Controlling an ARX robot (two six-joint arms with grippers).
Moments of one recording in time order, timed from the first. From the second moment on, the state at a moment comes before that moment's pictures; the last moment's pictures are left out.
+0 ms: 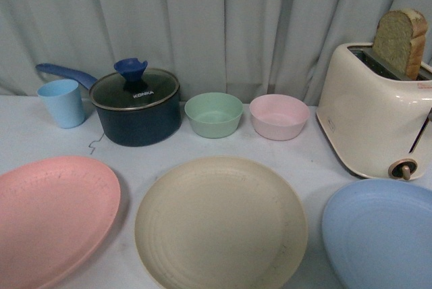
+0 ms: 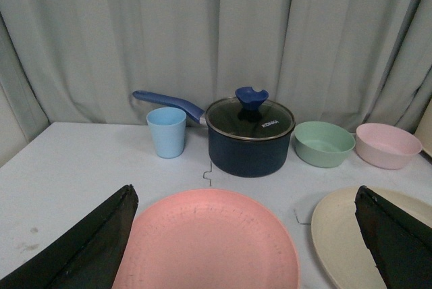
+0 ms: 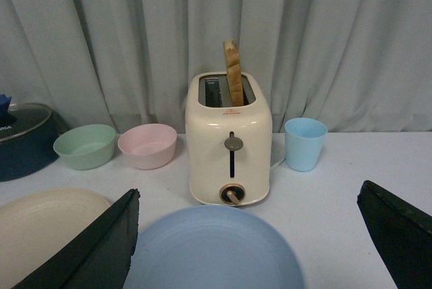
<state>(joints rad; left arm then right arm) 0.00 0.01 0.01 0.00 0.00 -0.01 0.00 0.00 0.01 0.00 0.00 0.00</state>
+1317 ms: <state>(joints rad) 0.00 0.01 0.01 0.00 0.00 -0.01 0.00 0.00 0.01 0.00 0.00 0.00</state>
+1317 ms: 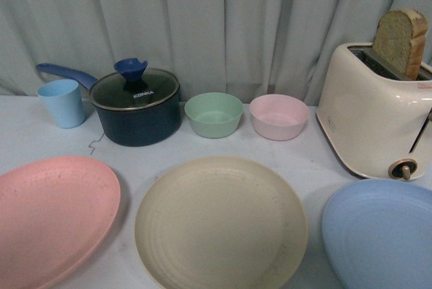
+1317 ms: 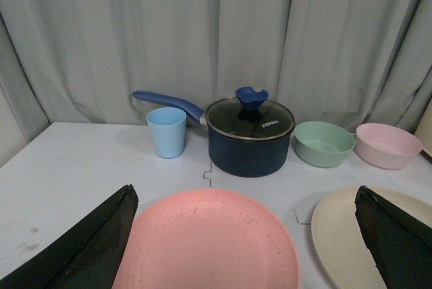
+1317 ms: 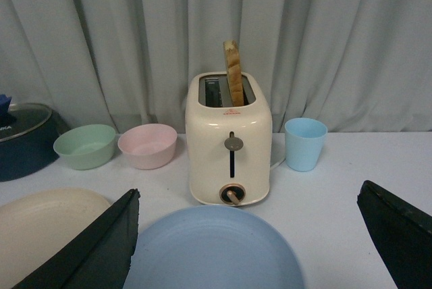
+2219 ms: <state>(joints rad) 0.00 0.01 0.01 0.00 0.00 -0.01 0.00 0.00 0.01 0.00 0.00 0.00</state>
